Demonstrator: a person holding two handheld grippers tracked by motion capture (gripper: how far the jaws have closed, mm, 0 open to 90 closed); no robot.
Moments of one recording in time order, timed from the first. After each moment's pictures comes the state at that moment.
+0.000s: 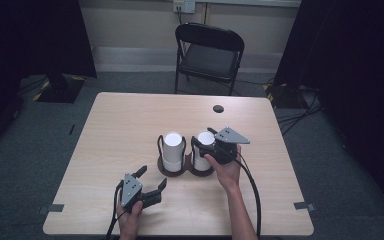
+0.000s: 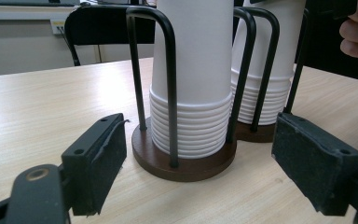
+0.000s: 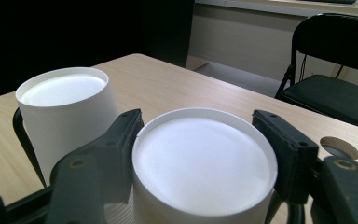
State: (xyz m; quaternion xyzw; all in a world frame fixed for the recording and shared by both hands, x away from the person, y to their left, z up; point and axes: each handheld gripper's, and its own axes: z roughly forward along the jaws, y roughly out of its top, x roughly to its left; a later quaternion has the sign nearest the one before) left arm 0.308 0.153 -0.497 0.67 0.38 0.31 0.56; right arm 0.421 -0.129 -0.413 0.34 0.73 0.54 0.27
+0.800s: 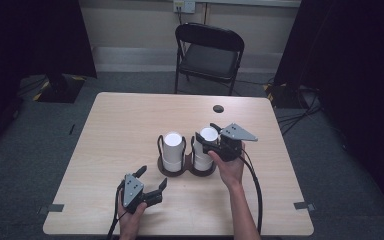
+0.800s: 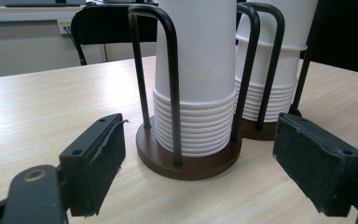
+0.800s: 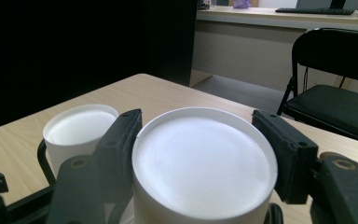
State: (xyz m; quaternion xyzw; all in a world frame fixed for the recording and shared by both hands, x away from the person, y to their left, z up) left arm 0.307 0.151 -0.497 0.67 0.38 0.32 0.55; right arm 0.417 -0.136 -0.392 0.34 0.71 0.57 0.26
